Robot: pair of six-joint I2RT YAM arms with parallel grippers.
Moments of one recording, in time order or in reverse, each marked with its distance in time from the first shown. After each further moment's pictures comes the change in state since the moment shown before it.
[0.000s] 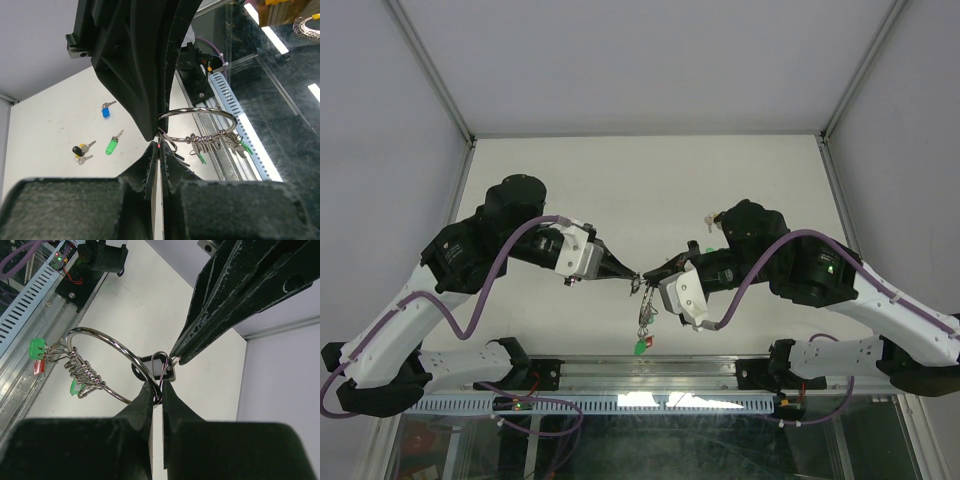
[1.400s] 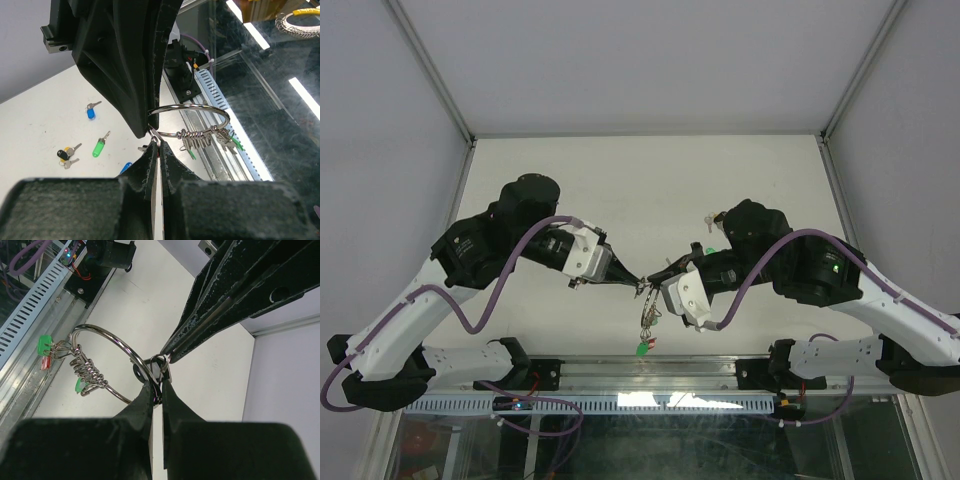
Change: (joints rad) left arm -0.016 0.041 0.017 -0.050 0.041 0.026; right arm 0.000 0.005 0.033 -0.063 0.002 0.006
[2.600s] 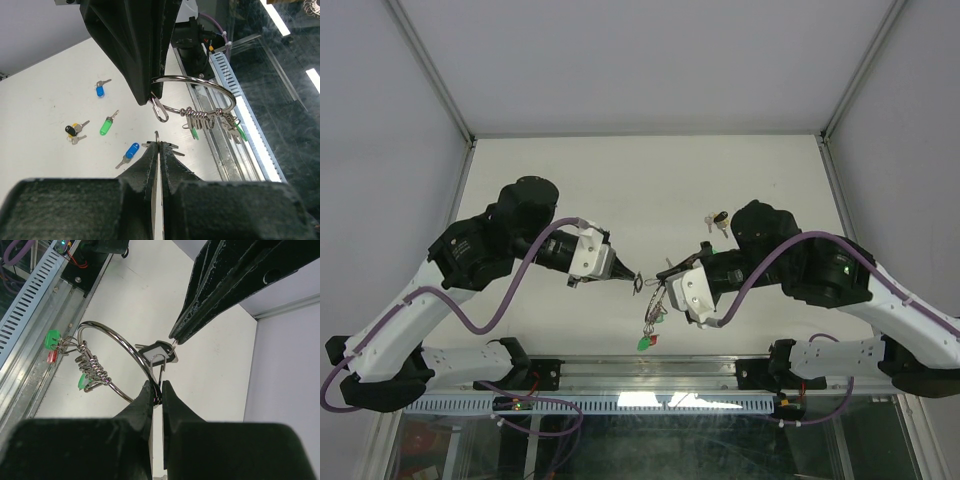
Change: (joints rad) left arm -0.007 -0.009 0.000 -0.038 -0.121 0.001; right arm -0.001 -0.019 0.011 -0.051 0.056 0.030
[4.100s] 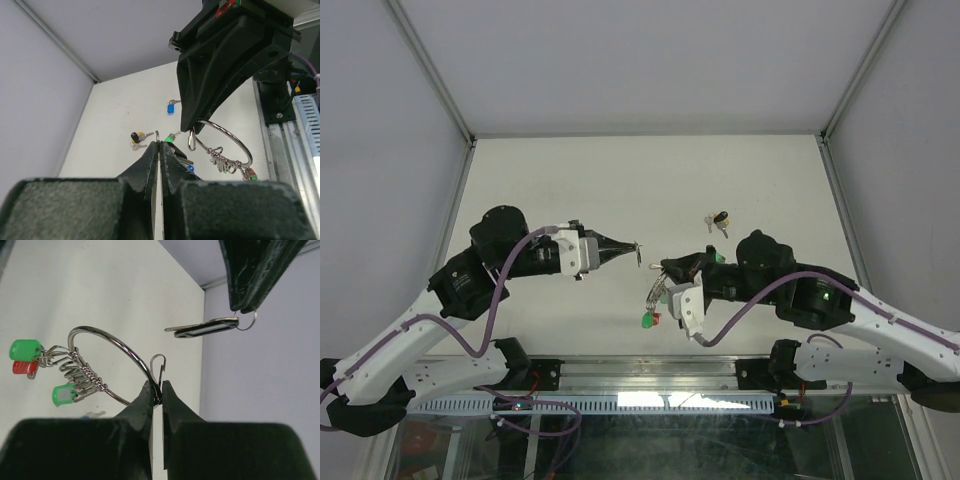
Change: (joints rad) left arm 0.000 -0.220 -0.357 0.563 -0.267 -0.214; right arm 0.001 -0.197 -0.403 0.355 0.230 -0.053
